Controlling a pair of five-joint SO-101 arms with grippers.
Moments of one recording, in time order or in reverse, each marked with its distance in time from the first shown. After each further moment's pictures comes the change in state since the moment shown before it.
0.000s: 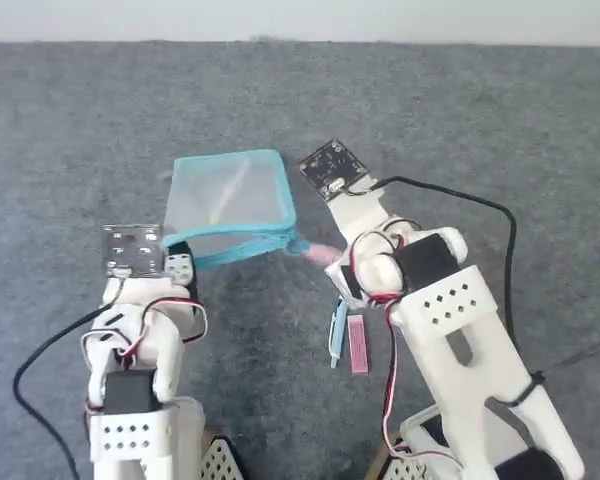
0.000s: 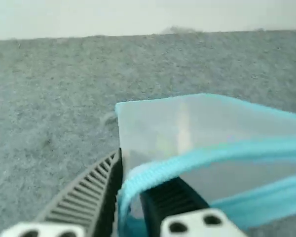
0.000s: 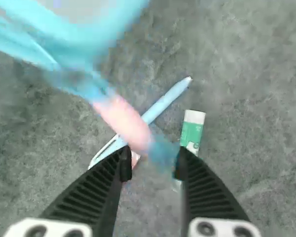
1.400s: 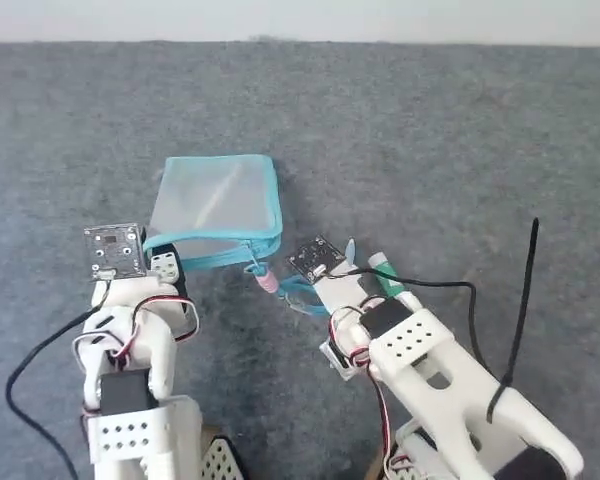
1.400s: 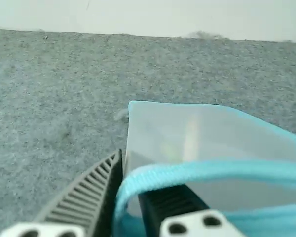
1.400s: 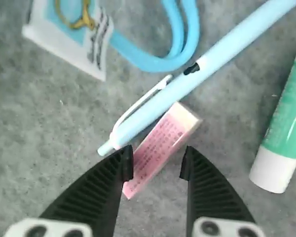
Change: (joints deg) left arm -4.2 0.1 0.0 -0.3 1.1; right arm -8.7 -0.2 34.3 -20.4 -6.8
